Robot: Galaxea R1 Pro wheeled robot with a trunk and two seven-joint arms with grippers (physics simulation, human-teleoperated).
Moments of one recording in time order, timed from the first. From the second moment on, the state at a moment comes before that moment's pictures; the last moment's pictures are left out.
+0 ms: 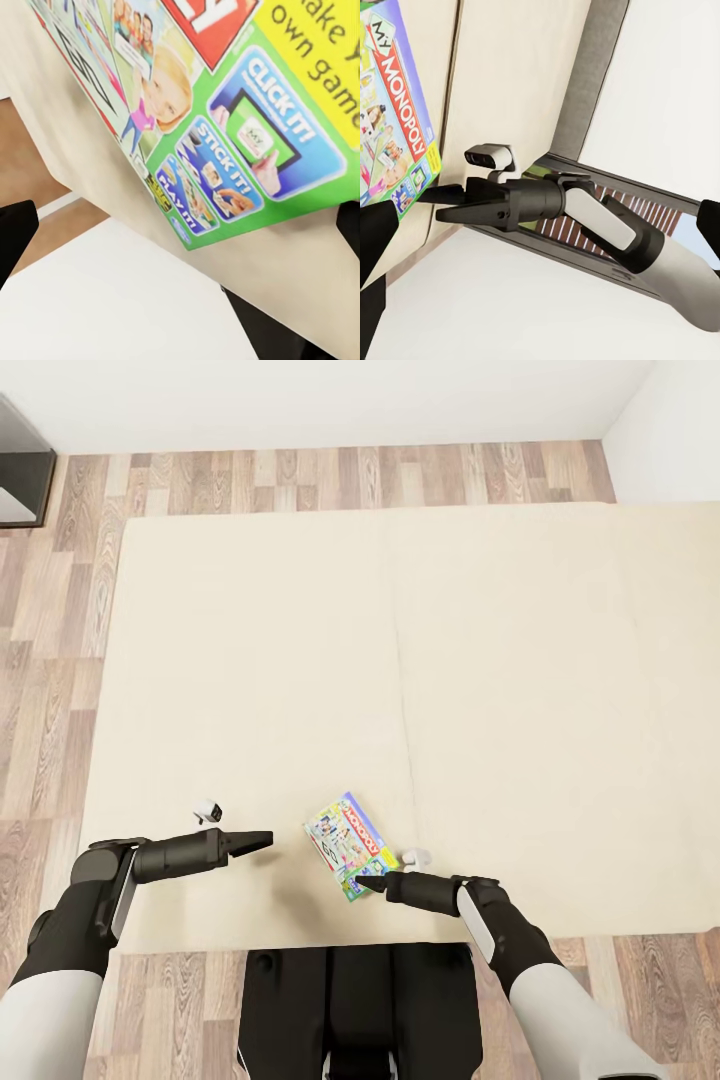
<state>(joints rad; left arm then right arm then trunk) -0.64 0.15 0.27 -1.13 -0.07 1.01 -1.56 -0.69 0.09 0.00 -0.68 -0.16 0.55 0.74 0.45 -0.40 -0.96</state>
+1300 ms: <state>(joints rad) -0.64 0.15 0.27 -1.13 -0.07 1.01 -1.56 -0.69 0.07 0.00 -0.70 -0.16 0.78 0.75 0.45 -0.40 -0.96</state>
